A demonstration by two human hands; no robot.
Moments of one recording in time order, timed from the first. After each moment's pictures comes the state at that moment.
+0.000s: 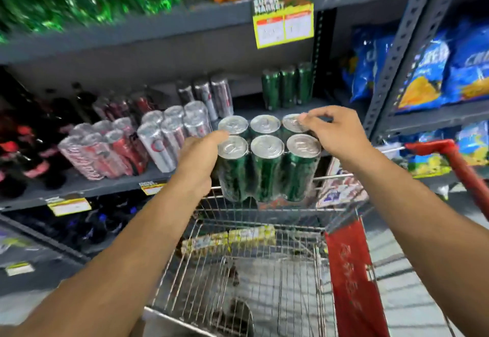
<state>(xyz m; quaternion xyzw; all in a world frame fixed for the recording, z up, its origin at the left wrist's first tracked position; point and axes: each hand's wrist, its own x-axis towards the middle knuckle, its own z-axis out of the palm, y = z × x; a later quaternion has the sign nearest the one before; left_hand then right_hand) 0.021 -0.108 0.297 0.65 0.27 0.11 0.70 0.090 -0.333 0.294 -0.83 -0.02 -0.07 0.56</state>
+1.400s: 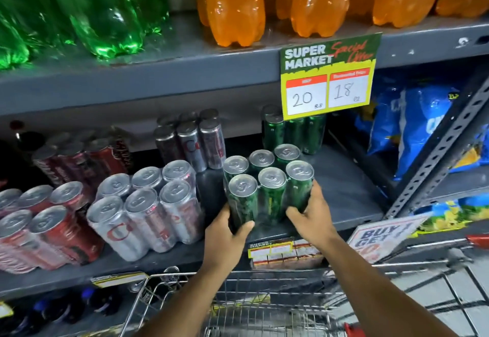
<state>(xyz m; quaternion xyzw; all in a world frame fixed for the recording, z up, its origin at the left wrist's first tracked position) 0.147 -0.088 0.166 0.87 0.10 0.11 0.48 0.206 -0.276 0.184 -0.83 -0.04 -0.02 0.56</state>
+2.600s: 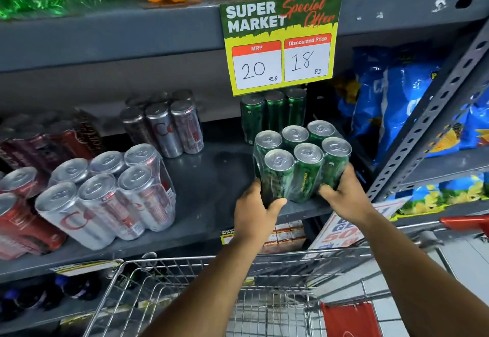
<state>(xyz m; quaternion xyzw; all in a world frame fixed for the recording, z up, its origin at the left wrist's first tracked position) 0.187 -0.193 0.163 0.88 0.08 0.09 0.45 0.242 -0.390 0.178 -0.88 -0.03 -0.03 0.48</state>
